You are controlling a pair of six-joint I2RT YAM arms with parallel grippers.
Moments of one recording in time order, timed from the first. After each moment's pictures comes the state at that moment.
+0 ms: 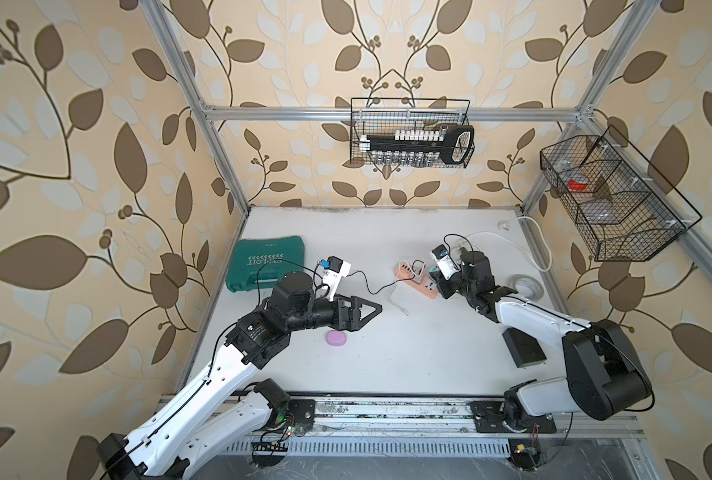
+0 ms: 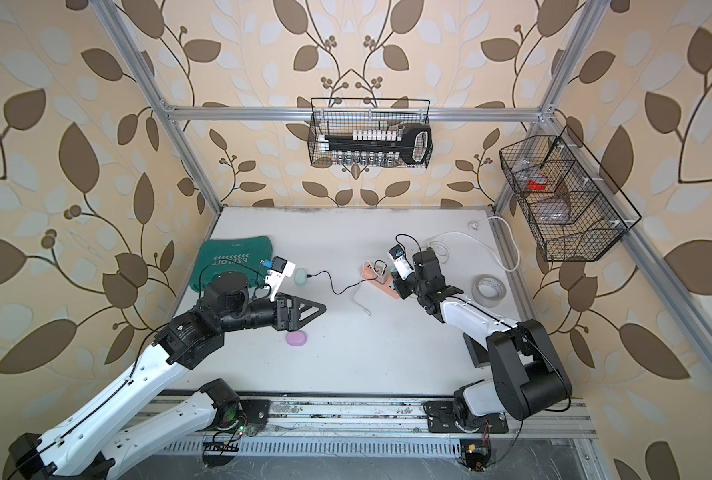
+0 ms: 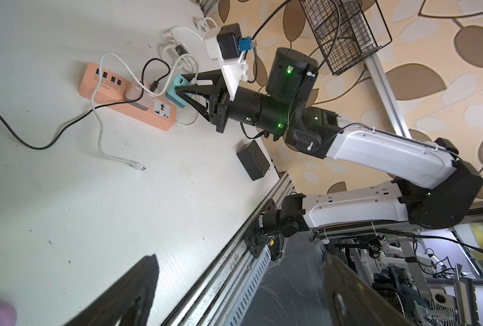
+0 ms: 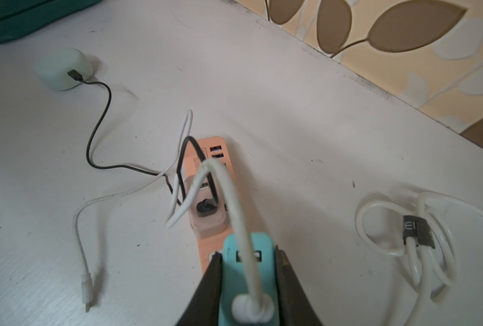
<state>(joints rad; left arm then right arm) -0.61 0.79 0.83 -0.45 0.54 -0.69 0.31 1.43 0.71 0.12 -0.12 -0.25</state>
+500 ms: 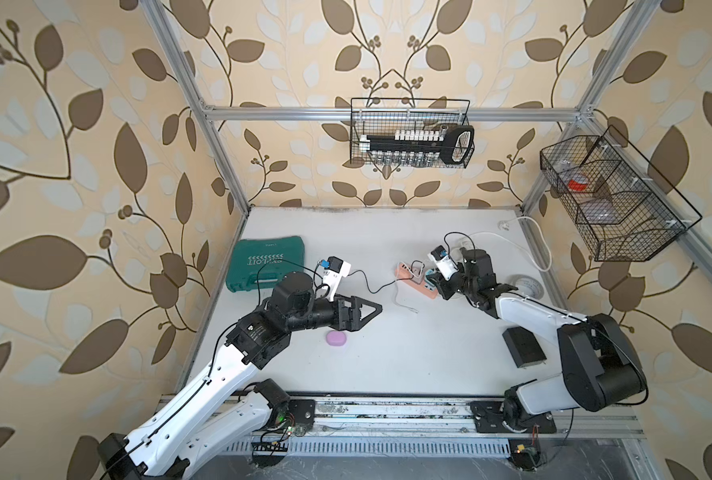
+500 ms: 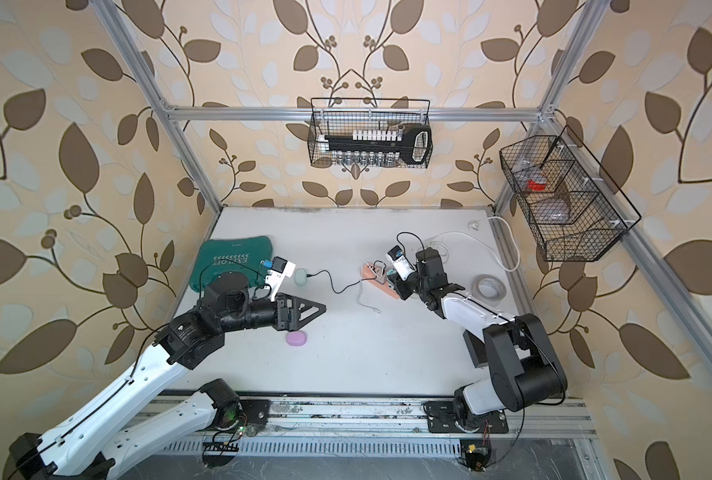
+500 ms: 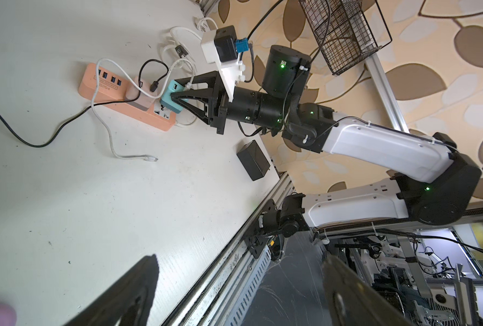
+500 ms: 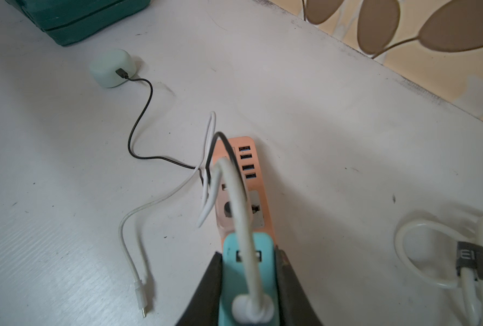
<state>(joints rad) -0.61 0.79 0.82 -0.44 0.54 -0.69 0.28 1.47 0.73 0.10 -0.28 -0.29</state>
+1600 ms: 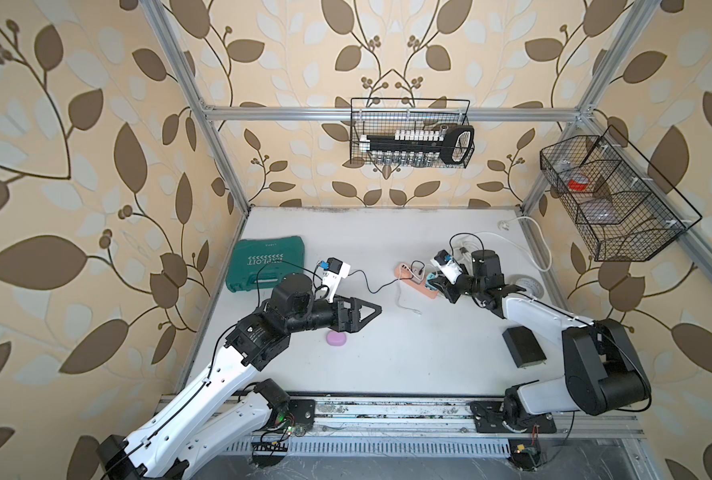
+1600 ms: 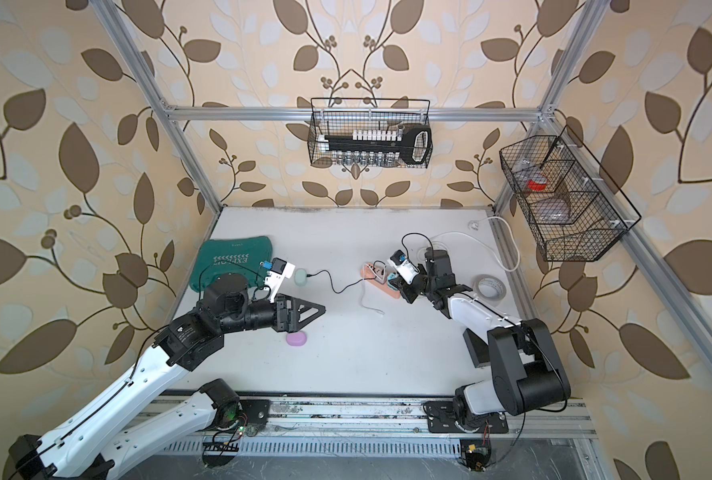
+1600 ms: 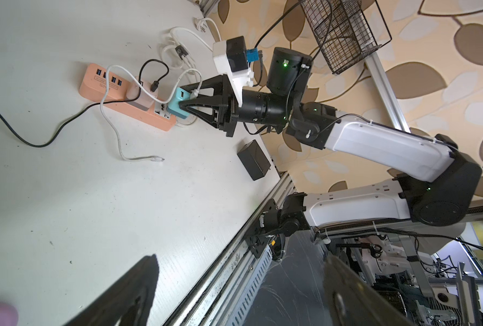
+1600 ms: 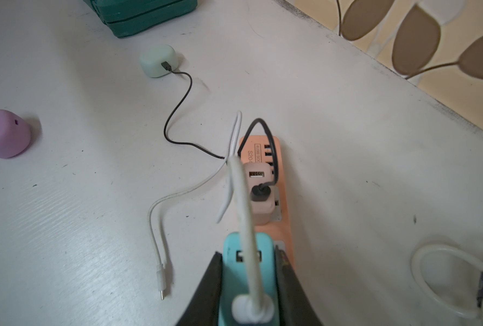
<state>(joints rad) -0.61 0.77 0.81 -0.44 0.54 -0.68 0.21 1.44 0.72 0.05 -0.47 -0.43</state>
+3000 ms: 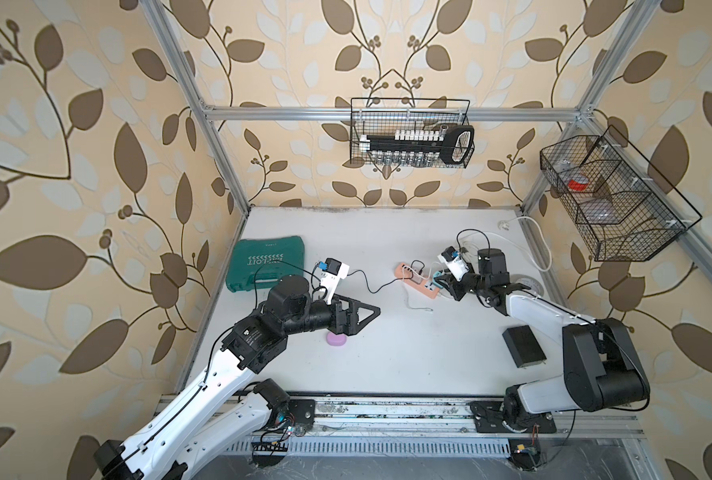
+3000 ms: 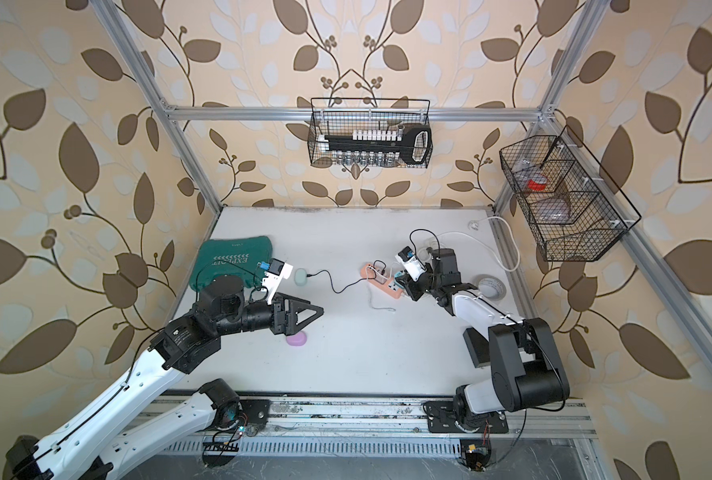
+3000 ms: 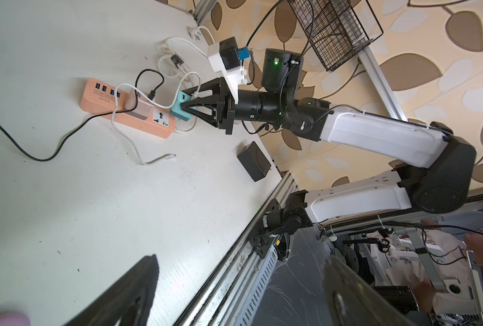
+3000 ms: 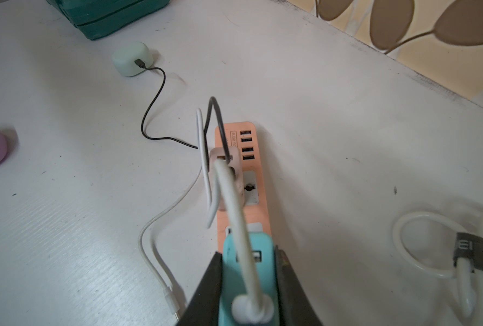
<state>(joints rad) -0.61 0.75 0.81 -0.44 0.54 -0.63 0.16 1.45 0.73 0.02 -0.46 -0.40</state>
